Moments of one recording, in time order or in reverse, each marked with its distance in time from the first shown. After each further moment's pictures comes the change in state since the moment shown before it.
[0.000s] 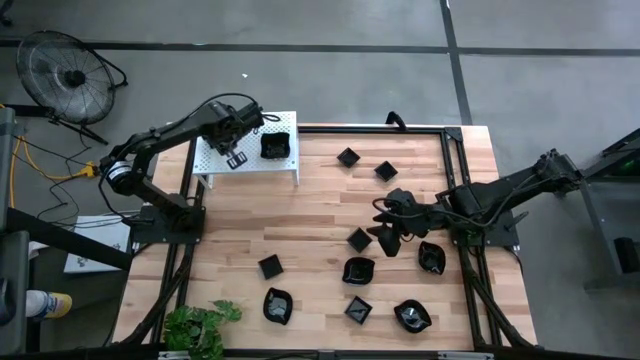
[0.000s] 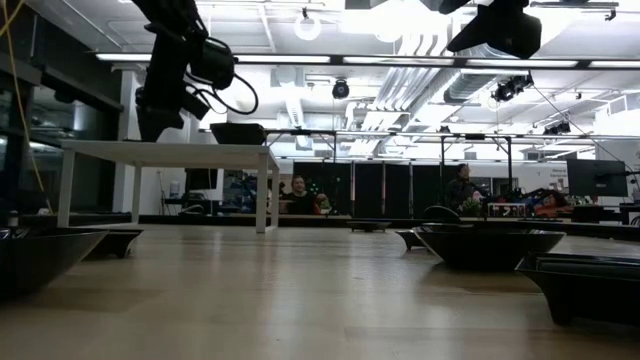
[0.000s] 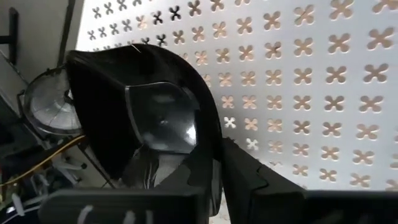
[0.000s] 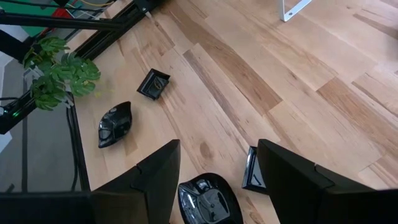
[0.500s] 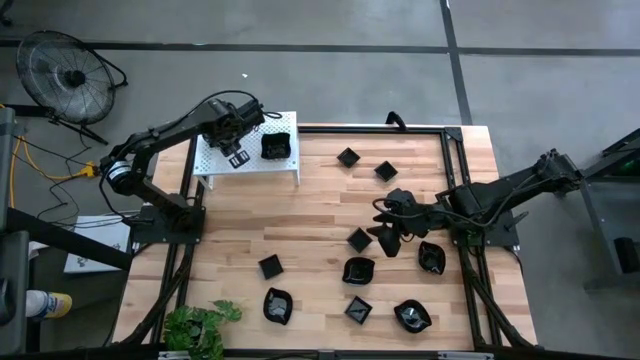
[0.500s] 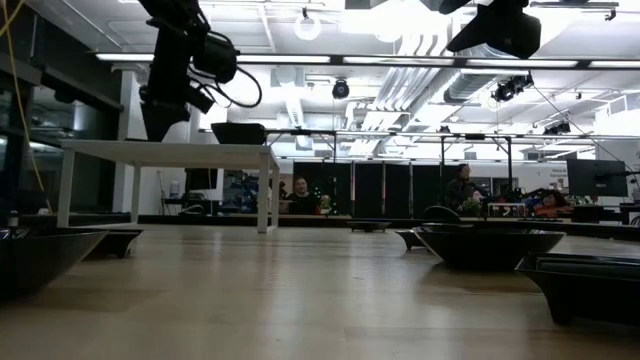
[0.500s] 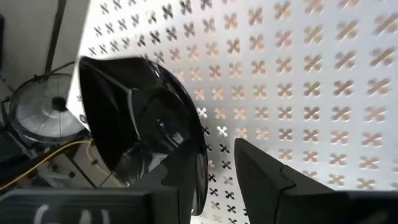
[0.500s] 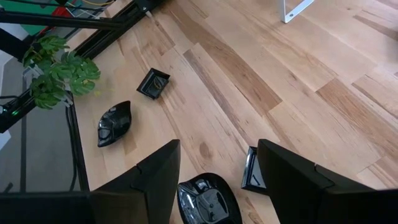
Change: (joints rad) left arm -0.001 0.000 0.048 -0.012 0.029 0.000; right arm 0.000 0.000 0.000 0.000 0.000 -0.008
